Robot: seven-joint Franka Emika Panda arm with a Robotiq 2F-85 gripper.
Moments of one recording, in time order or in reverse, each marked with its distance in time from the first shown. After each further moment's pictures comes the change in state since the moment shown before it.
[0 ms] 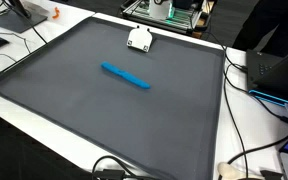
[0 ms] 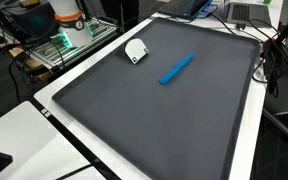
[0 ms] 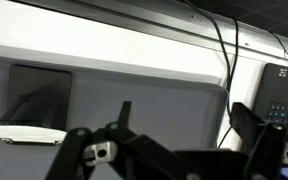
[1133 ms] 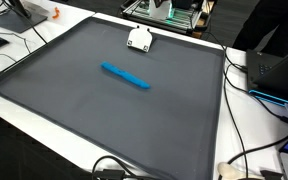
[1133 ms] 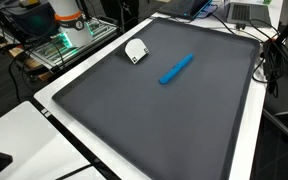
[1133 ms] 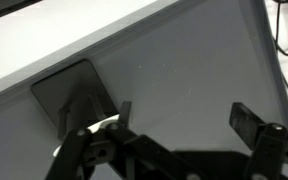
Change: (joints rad) arm -0.195 0.185 -0.030 -0.024 0.115 0.287 0.272
